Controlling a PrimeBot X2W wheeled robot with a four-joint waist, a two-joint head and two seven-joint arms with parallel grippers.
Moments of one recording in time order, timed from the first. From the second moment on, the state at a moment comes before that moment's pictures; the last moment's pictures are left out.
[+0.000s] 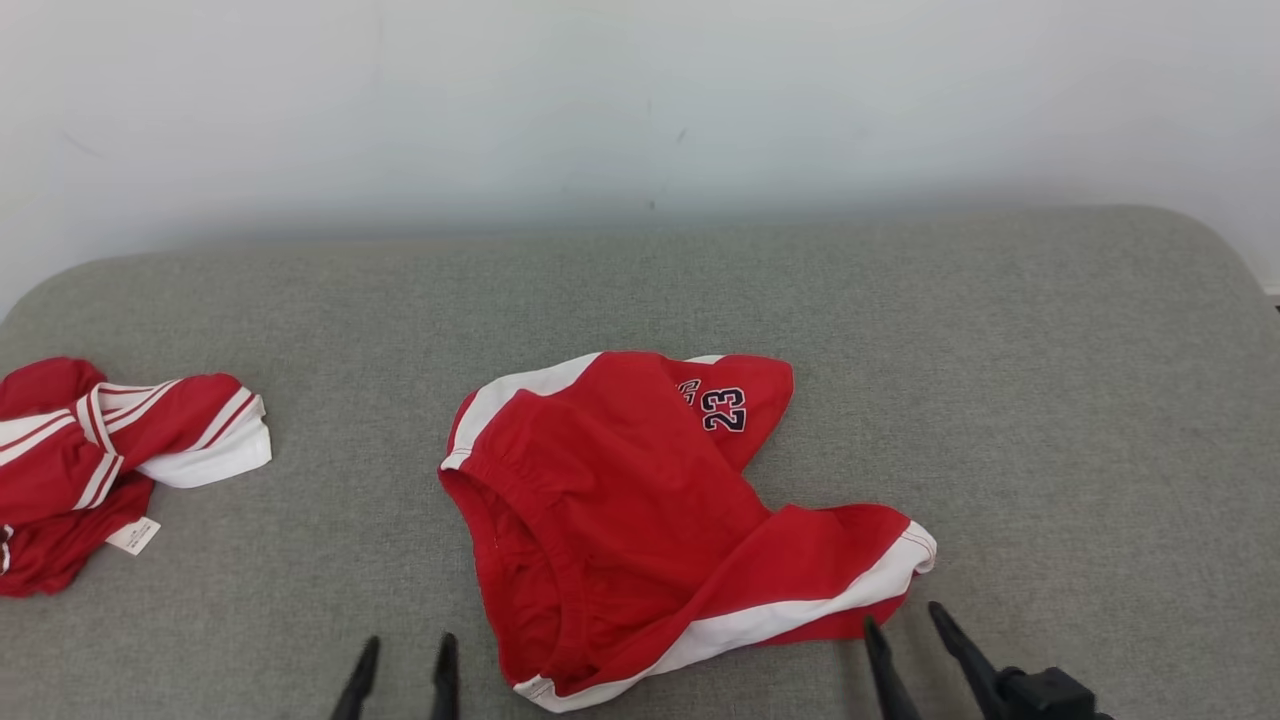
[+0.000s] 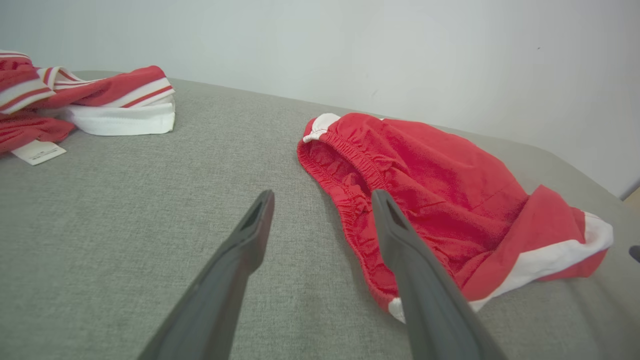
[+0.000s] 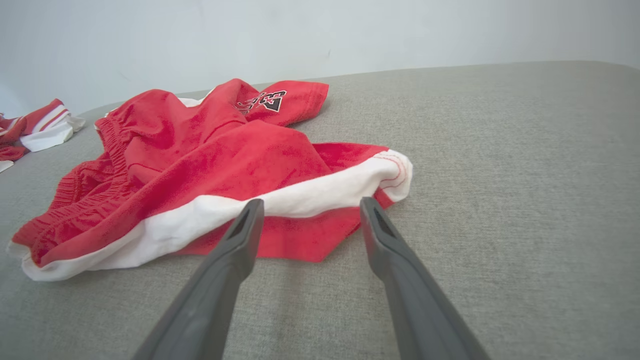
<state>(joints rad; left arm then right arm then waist) 0.08 0.05 -0.10 0.19 -0.29 -0.12 -0.26 0.01 -0.11 0.15 0.37 0.19 0.13 -0.26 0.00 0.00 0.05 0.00</state>
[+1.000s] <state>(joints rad) -0.14 0.28 -0.57 0.58 -0.35 -0.13 -0.26 0.01 -0.13 0.08 0.40 0.18 0.13 -0.26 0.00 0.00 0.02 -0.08</state>
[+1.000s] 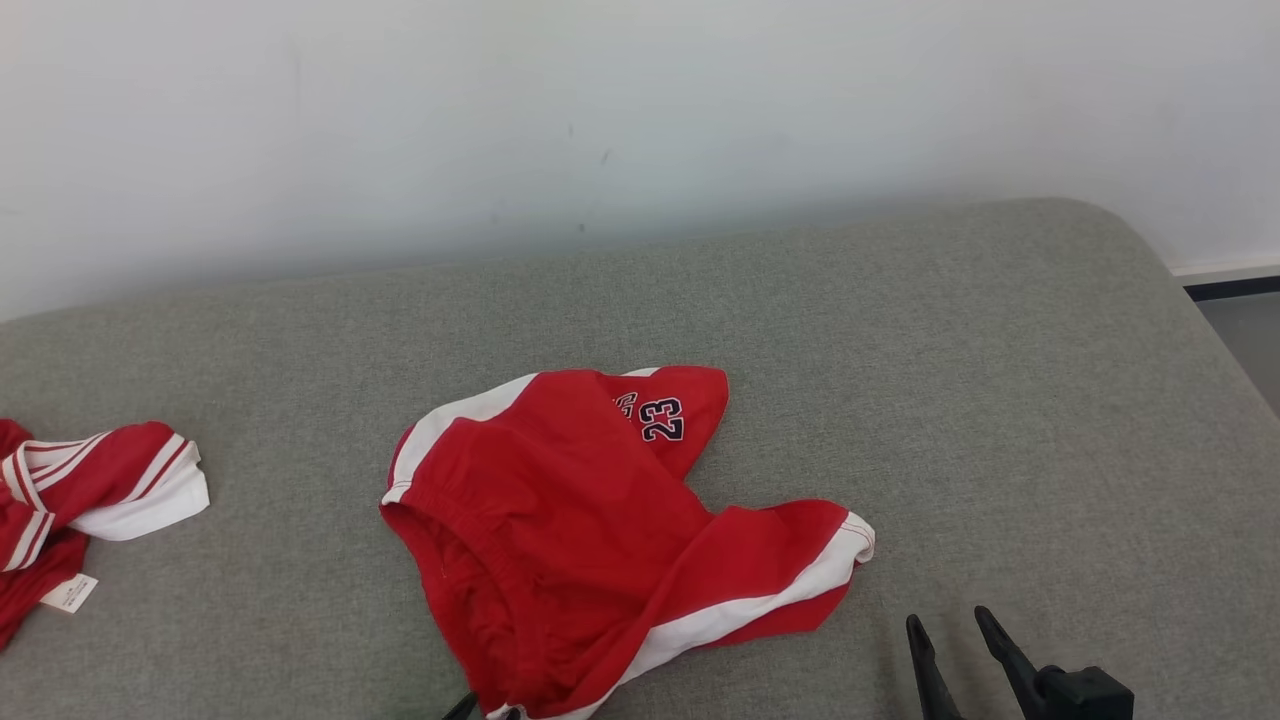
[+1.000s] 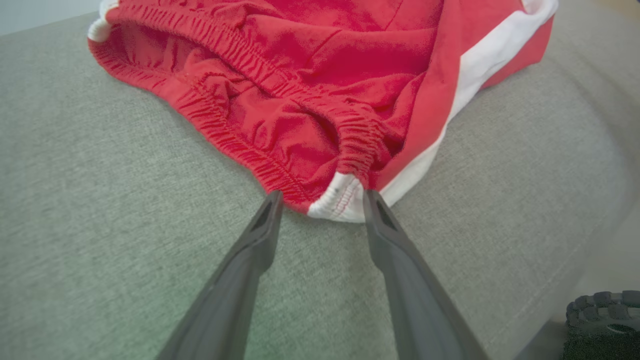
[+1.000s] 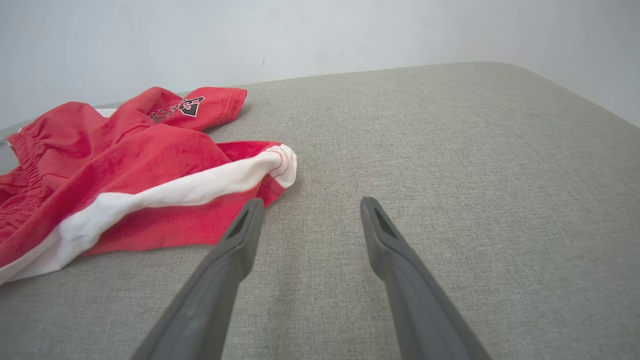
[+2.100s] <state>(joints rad) 0.00 0.29 -0.45 0.41 -0.33 -0.13 -0.26 0.01 -0.20 0.20 0.45 0.26 0.13 -0.26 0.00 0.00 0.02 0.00</state>
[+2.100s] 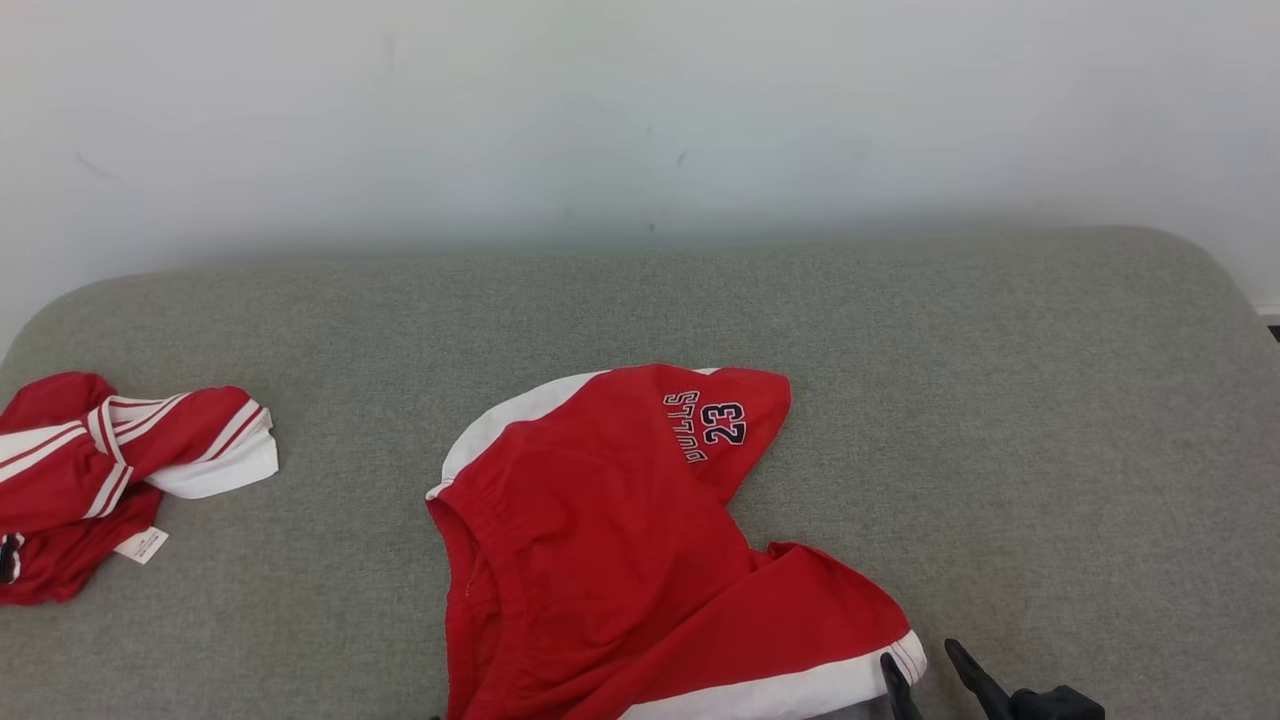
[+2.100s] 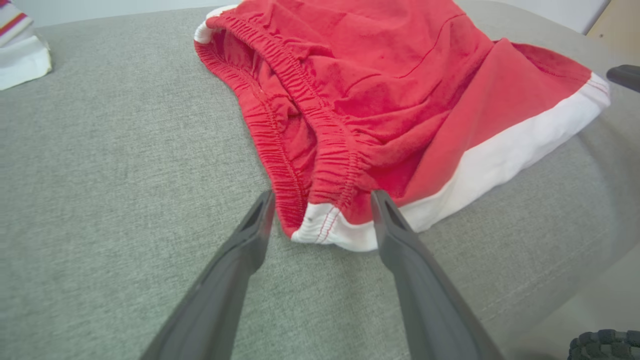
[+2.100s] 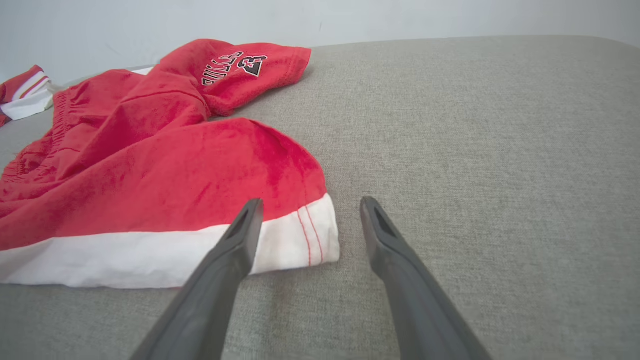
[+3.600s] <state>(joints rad) -0.72 0.55 -0.69 0.12 -0.78 -0.13 -0.16 -0.57 -0.36 0.35 0.35 0.60 0.13 -0.21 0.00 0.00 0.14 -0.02</state>
